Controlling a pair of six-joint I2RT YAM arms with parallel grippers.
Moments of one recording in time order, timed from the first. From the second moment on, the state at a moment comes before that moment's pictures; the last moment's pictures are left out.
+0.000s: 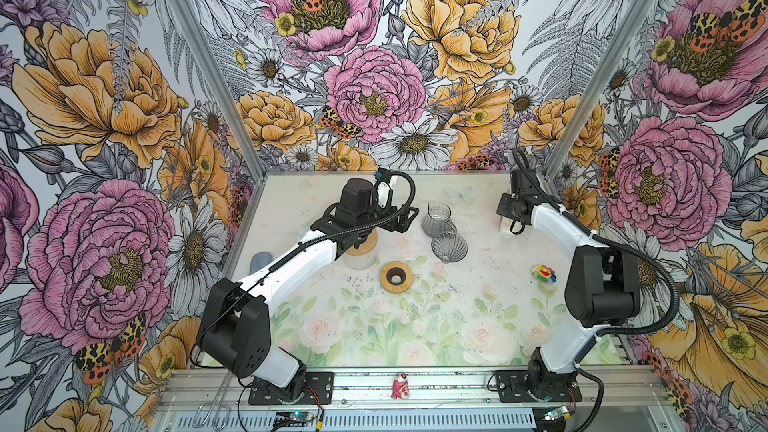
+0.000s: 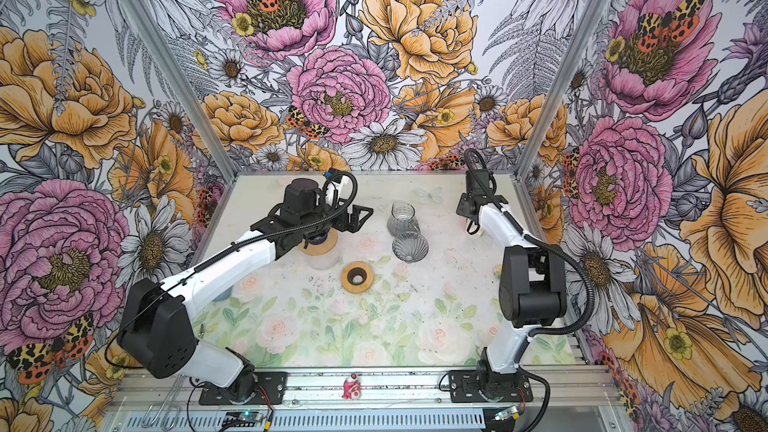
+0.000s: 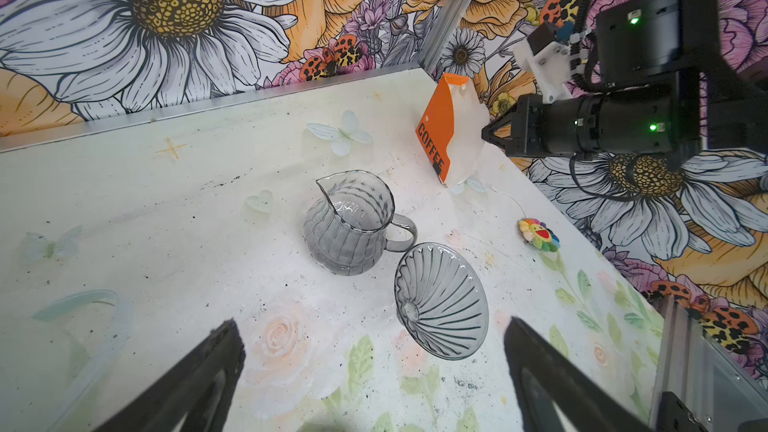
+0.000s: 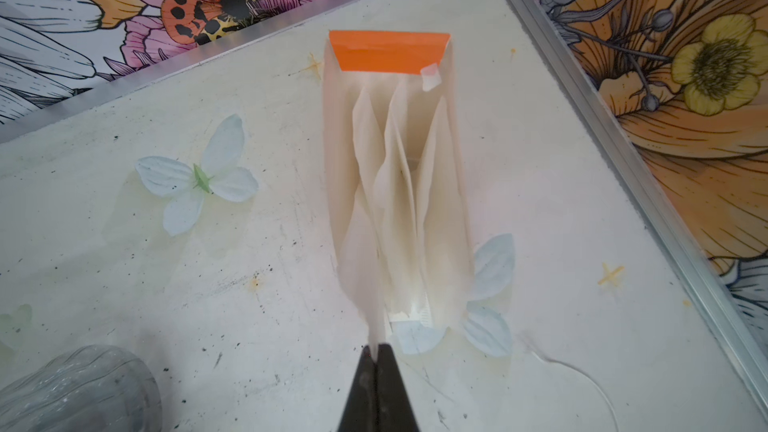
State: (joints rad) left arm -0.53 1.51 1.18 -0.11 0.28 -0.23; right arm 0.03 1.75 1.32 -0.48 0.20 0.36
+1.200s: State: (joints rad) left arm -0.54 1.55 1.22 -0.11 0.29 -0.23; right arm -0.01 1.65 1.26 -0.48 0.03 0.34
